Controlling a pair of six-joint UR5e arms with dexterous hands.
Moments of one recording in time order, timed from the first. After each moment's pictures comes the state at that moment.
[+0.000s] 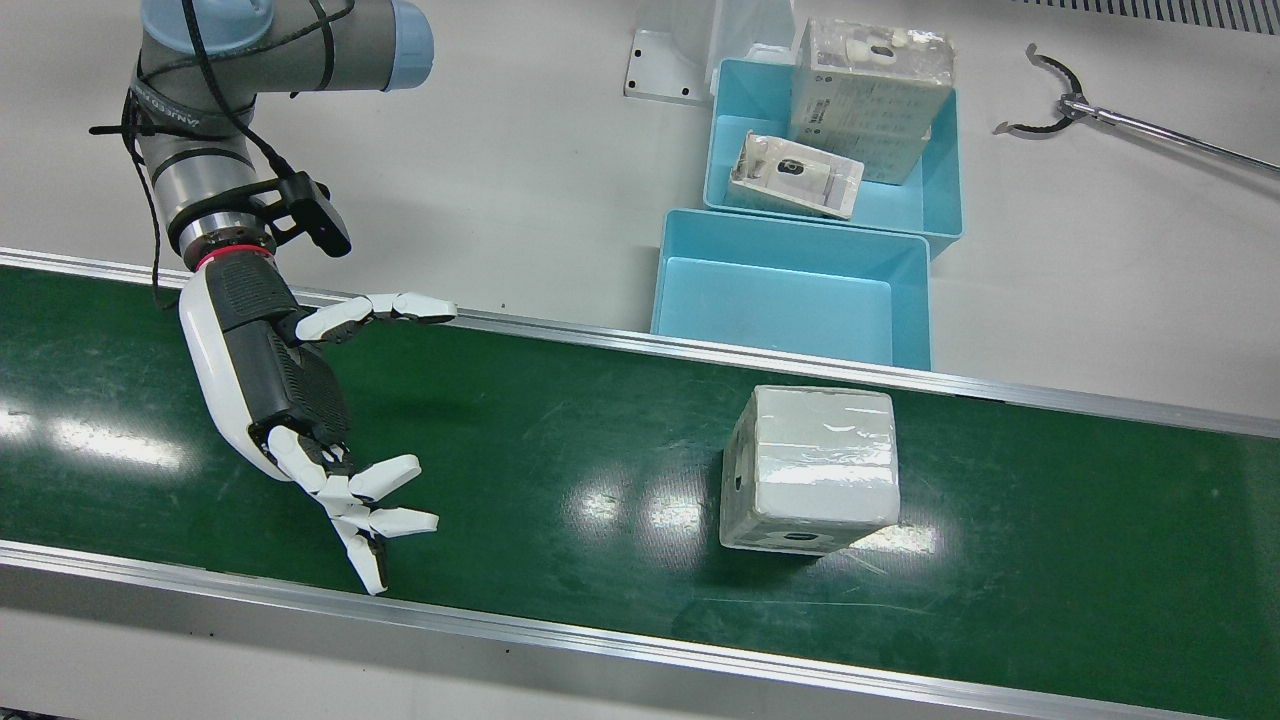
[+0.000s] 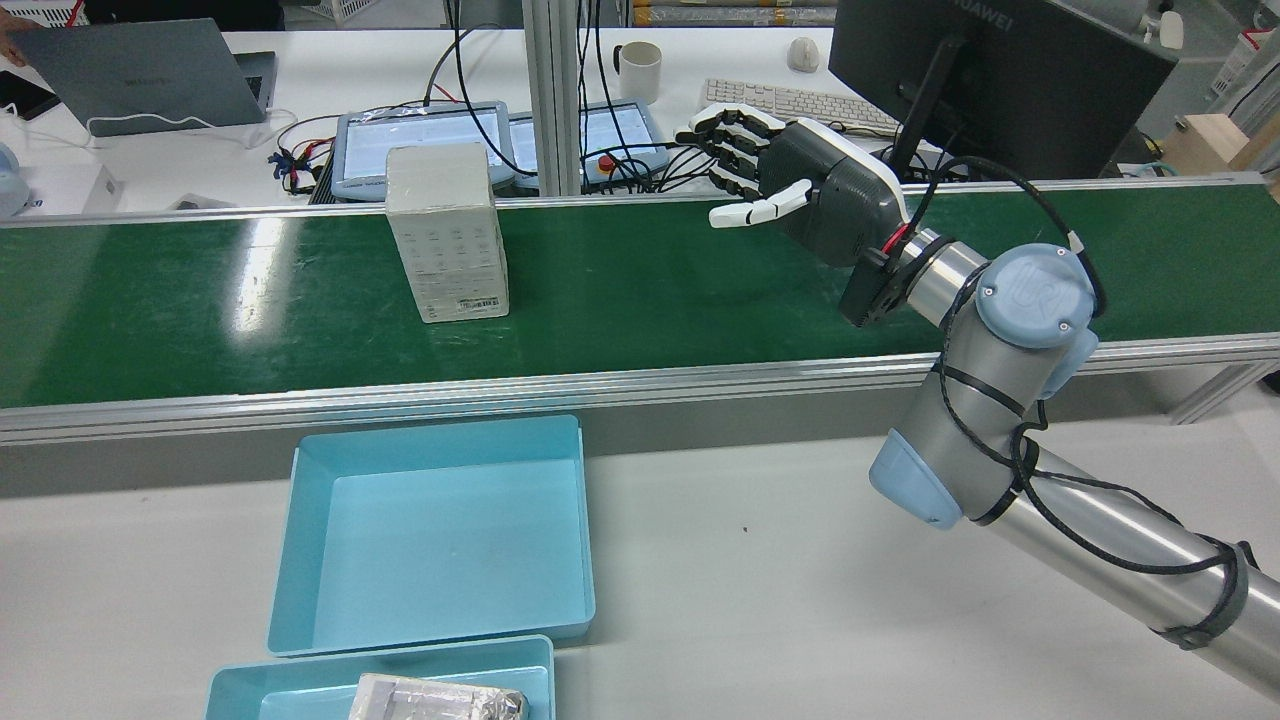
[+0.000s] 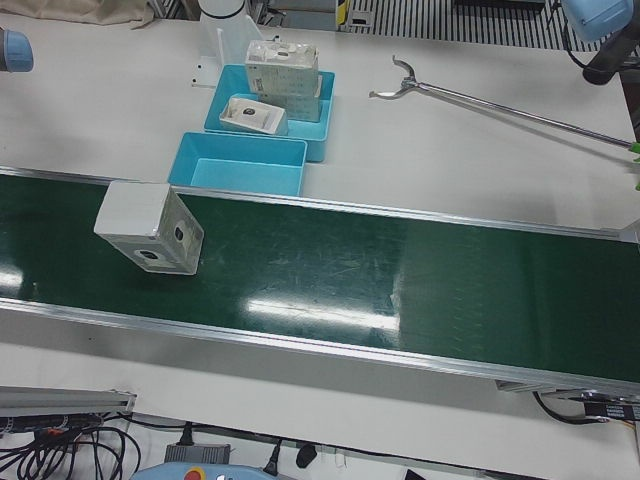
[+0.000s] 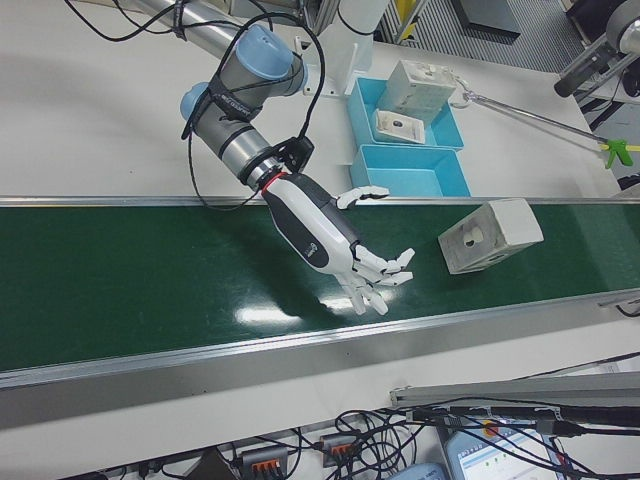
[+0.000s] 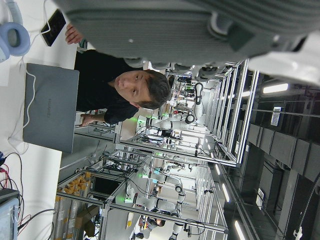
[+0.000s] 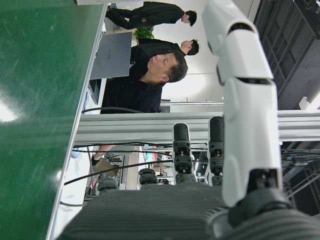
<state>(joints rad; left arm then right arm) -1.81 -1.79 -1.75 0.44 1.92 -0.15 0.91 -1.03 1.68 -3.35 -1.38 -0.14</state>
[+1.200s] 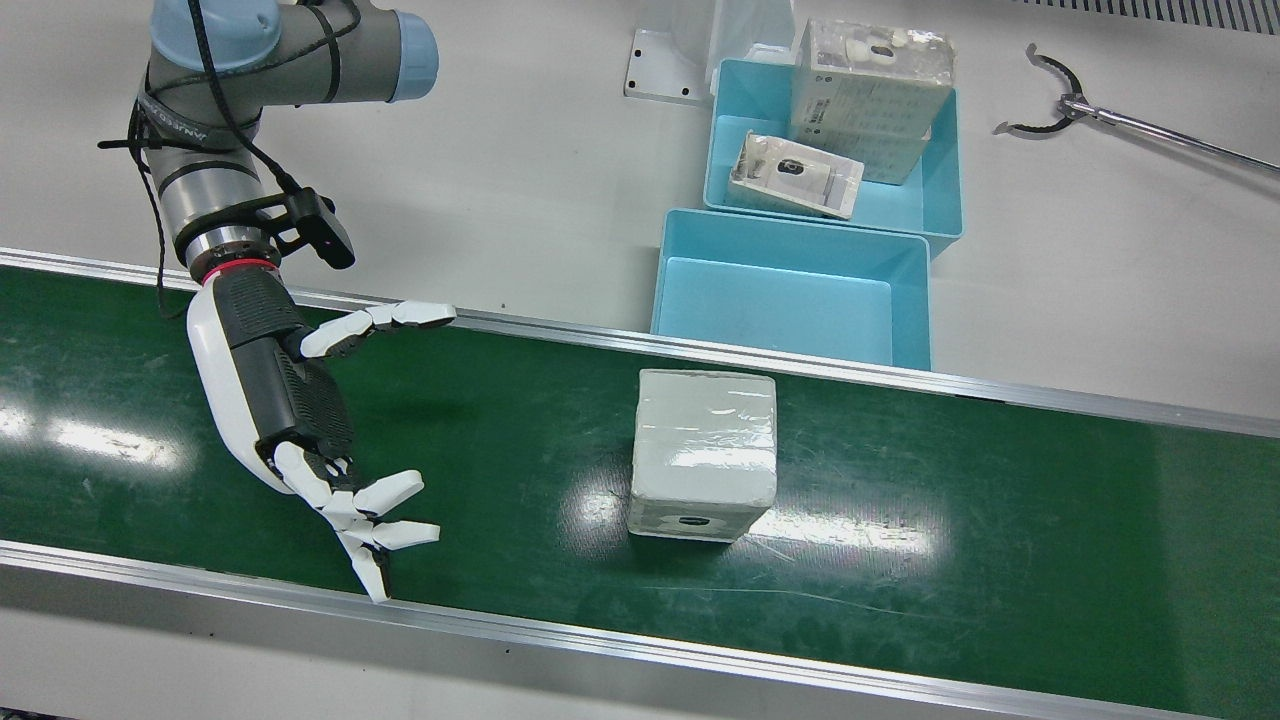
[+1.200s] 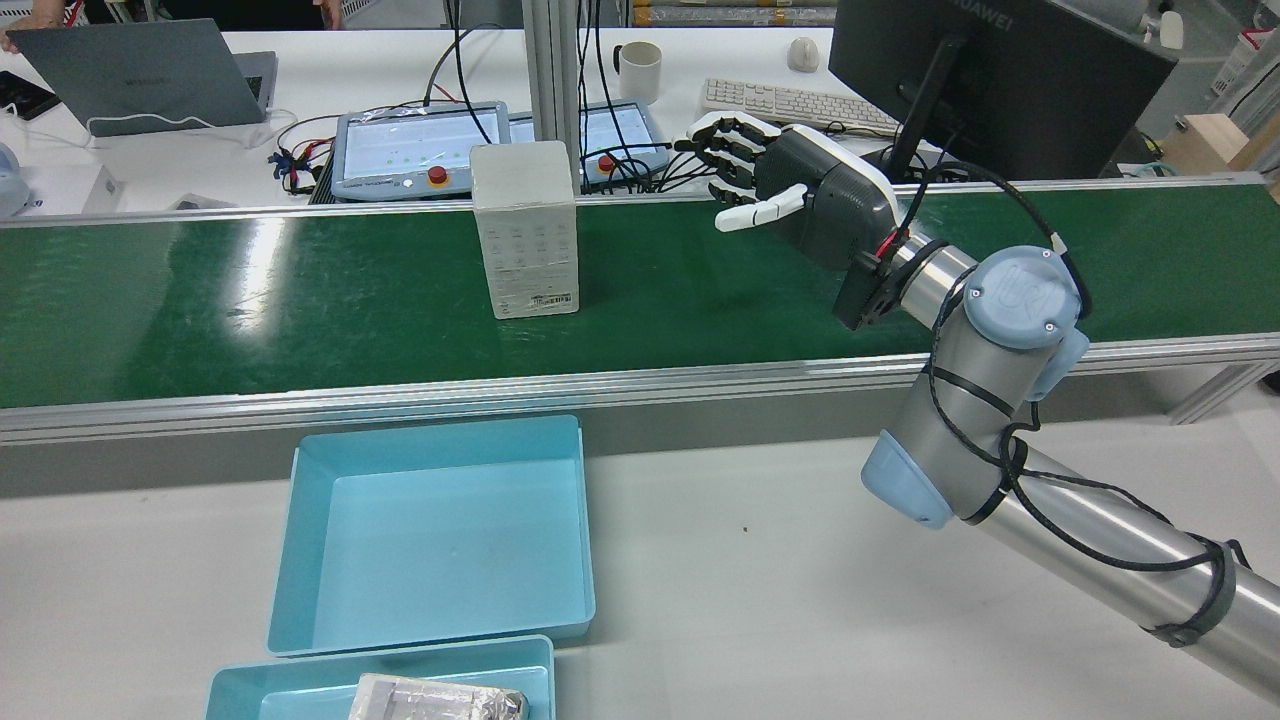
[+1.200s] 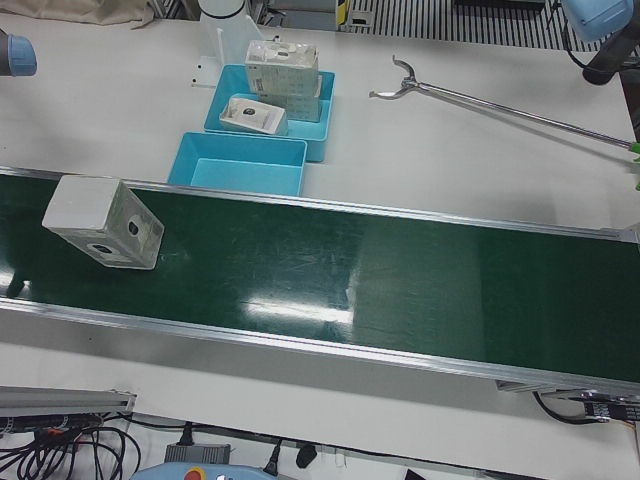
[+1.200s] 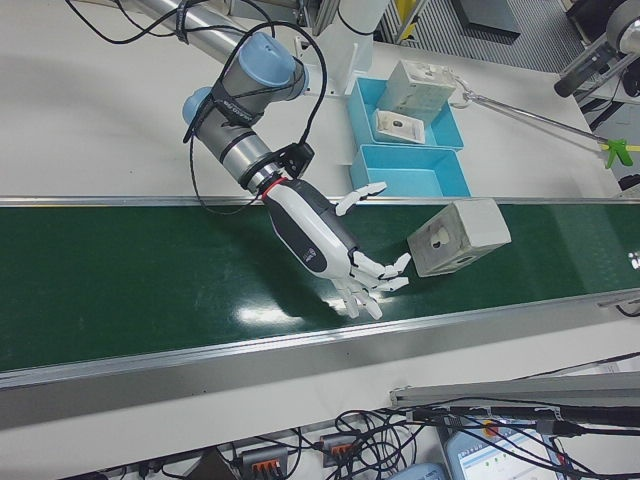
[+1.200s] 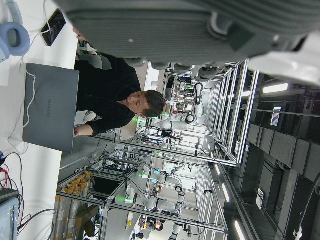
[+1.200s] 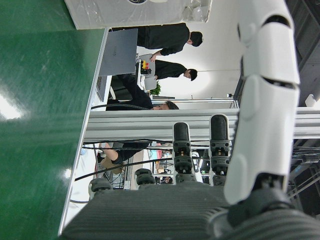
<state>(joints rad) -1.81 -1.79 -1.75 0.44 1.92 -0.15 0.90 -1.02 1.65 -3.36 -1.38 -0.15</state>
